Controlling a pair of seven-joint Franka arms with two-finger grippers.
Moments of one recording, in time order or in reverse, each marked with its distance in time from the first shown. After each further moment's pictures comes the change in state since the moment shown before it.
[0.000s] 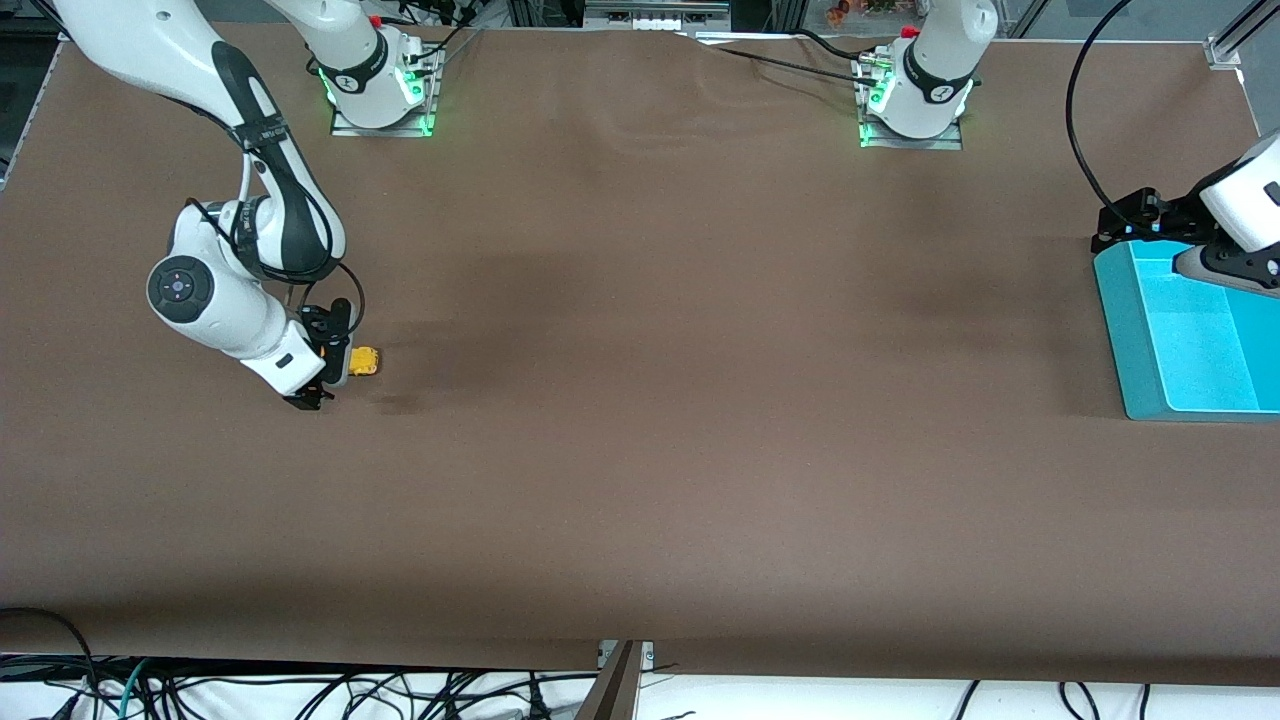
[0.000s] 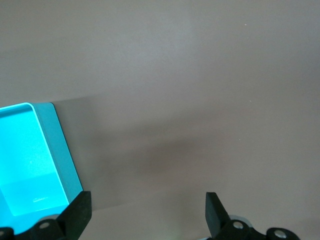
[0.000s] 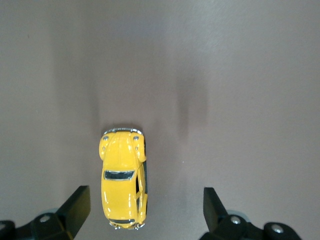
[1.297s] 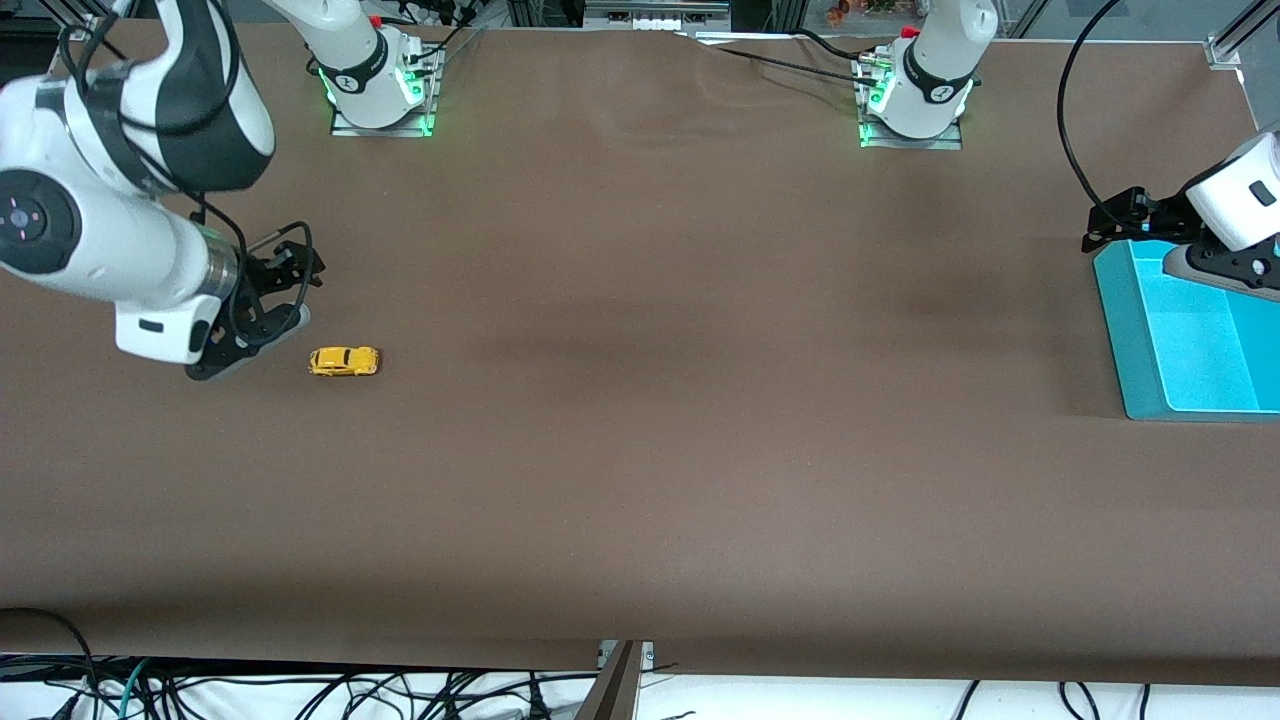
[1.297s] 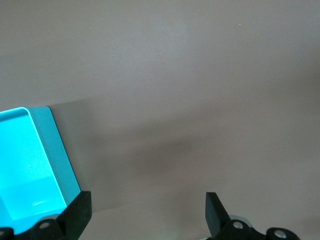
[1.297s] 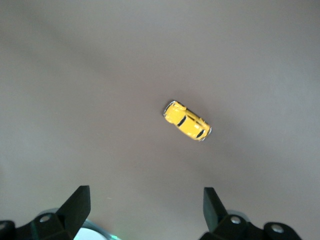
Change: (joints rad) left arm -0.018 -0.001 -0.002 0.000 0.000 0.001 0.000; right arm 0.088 -0.099 0.007 0.530 0.000 -0.860 0.945
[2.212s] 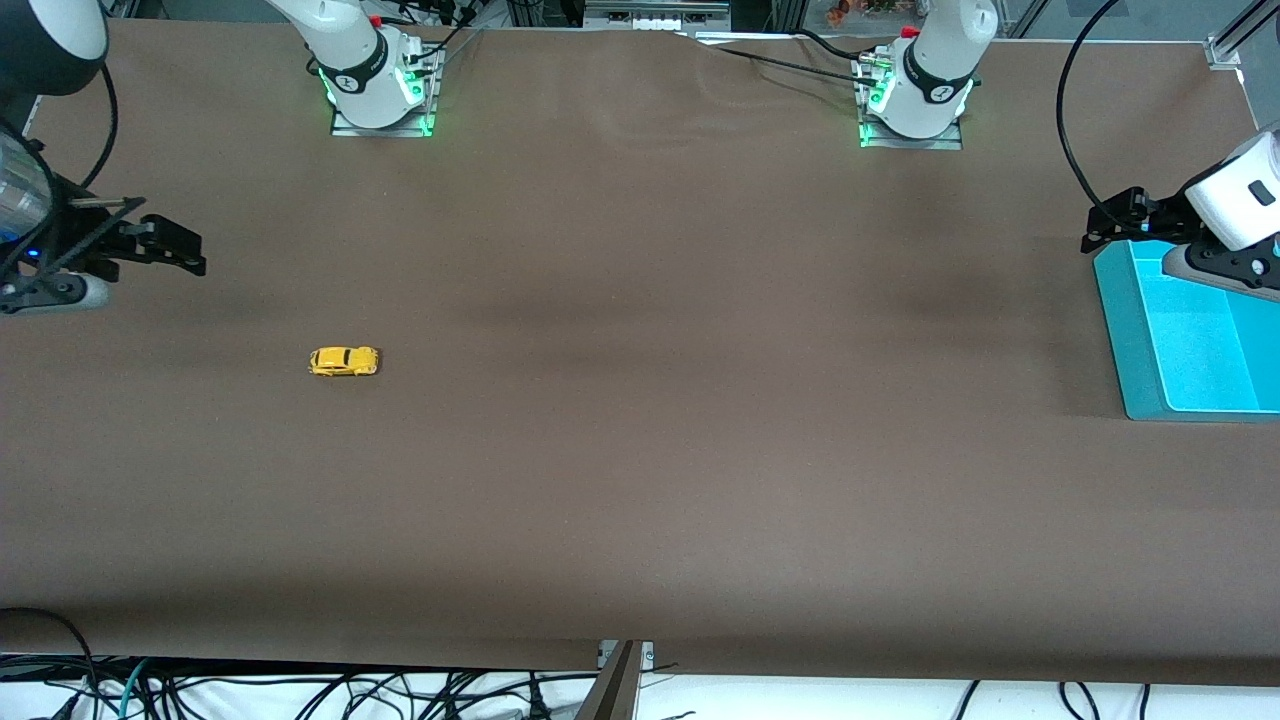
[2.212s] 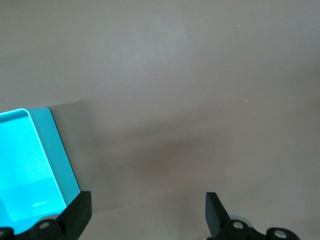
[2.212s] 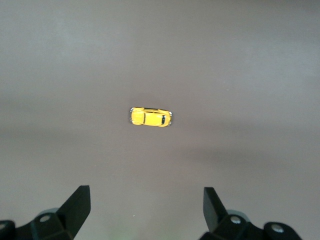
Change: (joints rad) left arm -0.004 -0.001 0.000 0.000 0.000 0.003 -0.001; right arm -0.124 -0.175 0.017 0.003 0.004 -0.020 0.474
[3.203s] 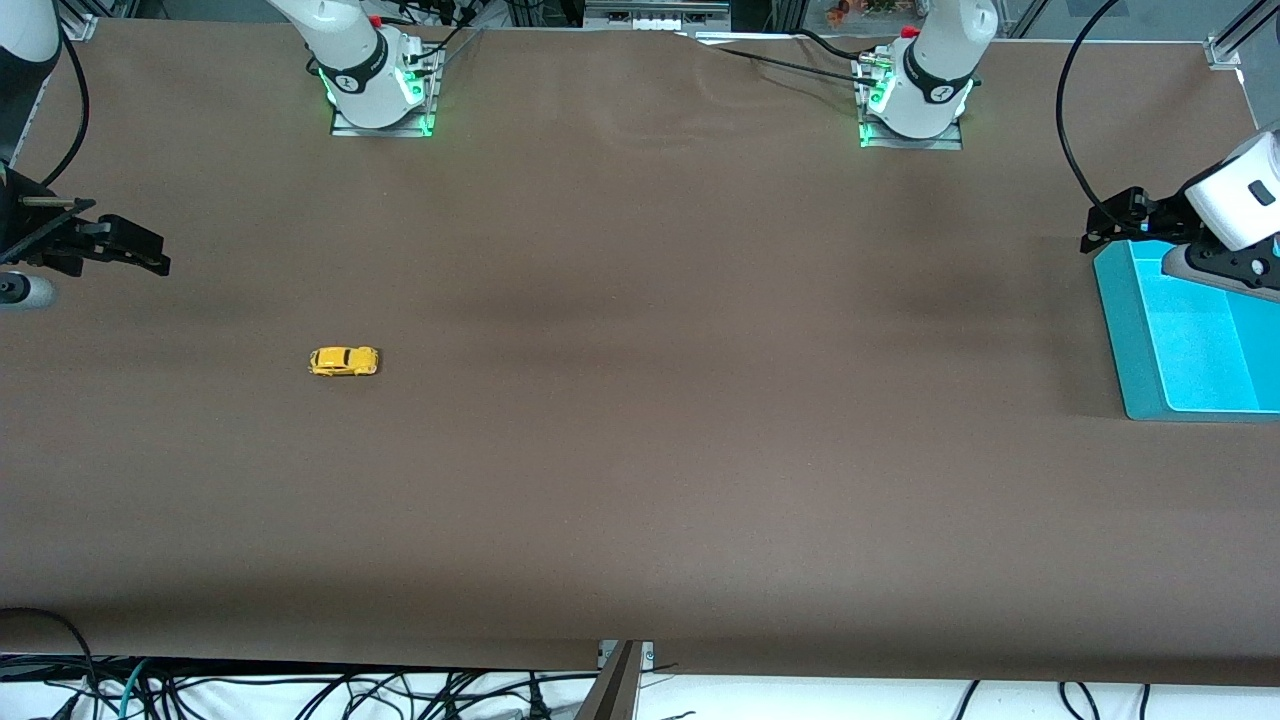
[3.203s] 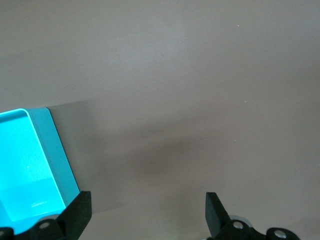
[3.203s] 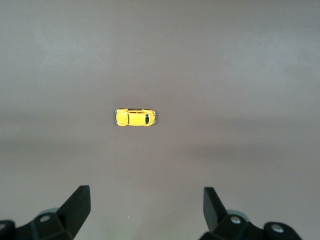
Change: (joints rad) left arm 0.000 0.000 0.000 0.000 -0.003 0.000 0.000; right arm -0.045 -0.018 -0.045 0.000 -0.001 0.001 0.001
